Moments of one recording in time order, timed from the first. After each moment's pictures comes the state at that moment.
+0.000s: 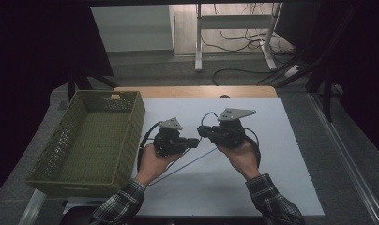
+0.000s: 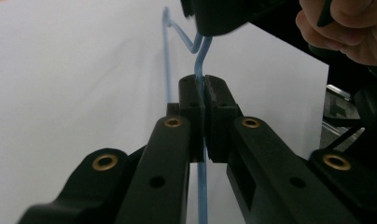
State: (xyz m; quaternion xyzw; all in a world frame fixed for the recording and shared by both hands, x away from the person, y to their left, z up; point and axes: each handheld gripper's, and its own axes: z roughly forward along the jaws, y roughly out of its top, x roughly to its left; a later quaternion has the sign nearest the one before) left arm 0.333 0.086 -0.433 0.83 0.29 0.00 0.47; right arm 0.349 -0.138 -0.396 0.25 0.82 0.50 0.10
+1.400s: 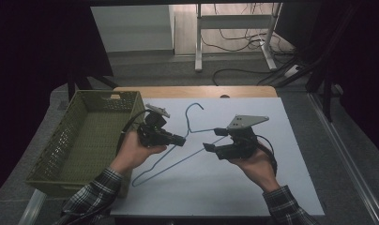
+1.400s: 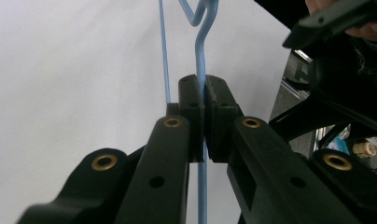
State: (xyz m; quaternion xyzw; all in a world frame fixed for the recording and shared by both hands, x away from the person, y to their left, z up) left arm 0.343 0.128 -0.382 0.86 0.31 -0.09 0.40; right arm 0.318 -0.163 -0.381 0.24 0.84 0.48 0.10
